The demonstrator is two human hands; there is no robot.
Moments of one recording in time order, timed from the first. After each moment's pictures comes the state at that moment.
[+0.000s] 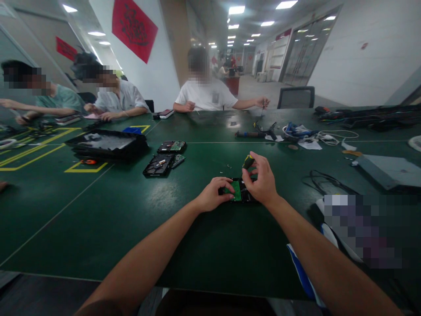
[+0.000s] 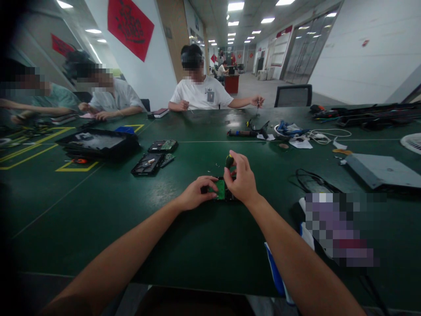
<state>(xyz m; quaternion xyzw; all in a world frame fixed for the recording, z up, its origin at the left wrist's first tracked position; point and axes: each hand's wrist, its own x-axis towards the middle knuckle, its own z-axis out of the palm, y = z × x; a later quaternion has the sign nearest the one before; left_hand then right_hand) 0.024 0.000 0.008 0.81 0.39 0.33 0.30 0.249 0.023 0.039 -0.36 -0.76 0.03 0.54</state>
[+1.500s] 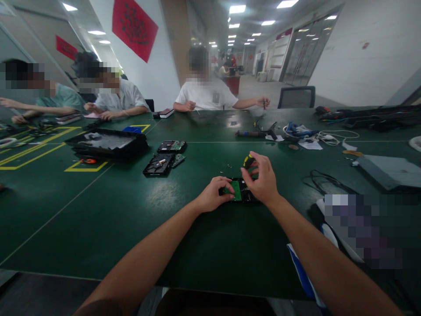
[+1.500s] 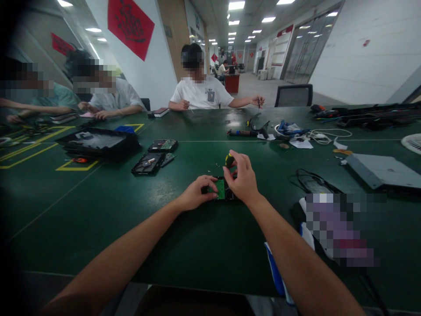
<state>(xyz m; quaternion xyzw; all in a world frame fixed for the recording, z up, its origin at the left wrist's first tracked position) 0.025 -0.002 0.008 0.81 0.39 0.34 0.30 0.251 0.025 0.040 -0.37 -0.76 0.02 0.53</state>
